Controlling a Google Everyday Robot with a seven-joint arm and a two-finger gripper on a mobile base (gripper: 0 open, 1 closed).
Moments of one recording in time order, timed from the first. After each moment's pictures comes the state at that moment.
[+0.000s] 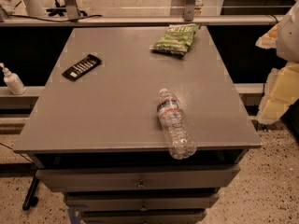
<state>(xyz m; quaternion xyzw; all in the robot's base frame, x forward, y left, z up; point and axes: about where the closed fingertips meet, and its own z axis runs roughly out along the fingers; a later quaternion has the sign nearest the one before) 0.438 -0.217 0.976 -0.60 0.78 -0.03 0.16</state>
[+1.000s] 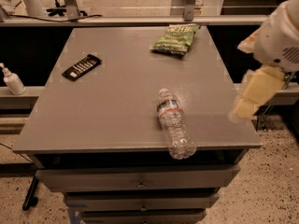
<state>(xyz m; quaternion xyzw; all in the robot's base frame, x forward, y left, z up) 0.446 -0.181 0.967 -0.58 0.79 0.01 0.20</state>
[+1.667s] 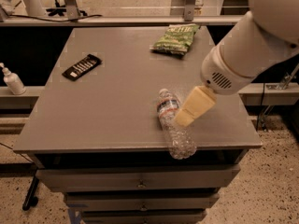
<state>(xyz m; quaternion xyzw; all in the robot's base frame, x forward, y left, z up) 0.464 -0.105 0.911 -0.48 0.85 0.05 0.22</state>
